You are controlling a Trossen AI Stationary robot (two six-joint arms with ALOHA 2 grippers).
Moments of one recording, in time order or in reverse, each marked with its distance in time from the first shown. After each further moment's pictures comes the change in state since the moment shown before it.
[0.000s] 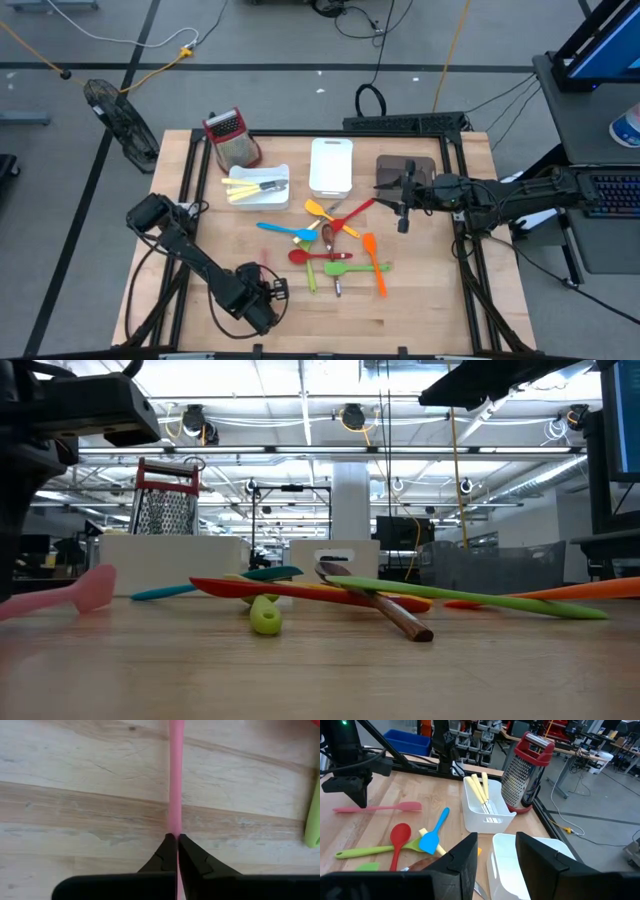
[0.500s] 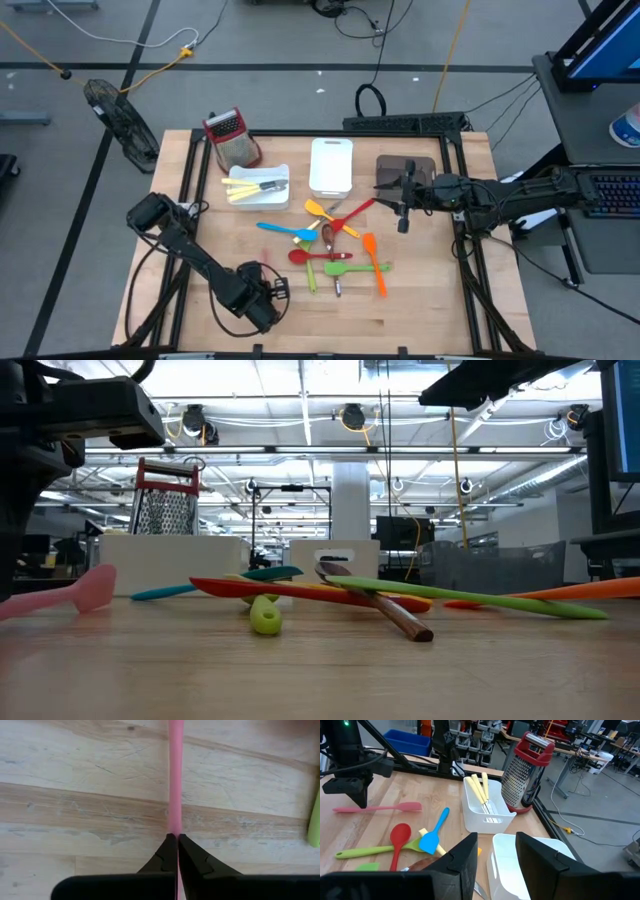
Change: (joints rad) left arm 0.014 -0.002 0.003 -0.023 0.053 0.011; right arm 0.000 0.000 0.000 0.000 0.000 0.000
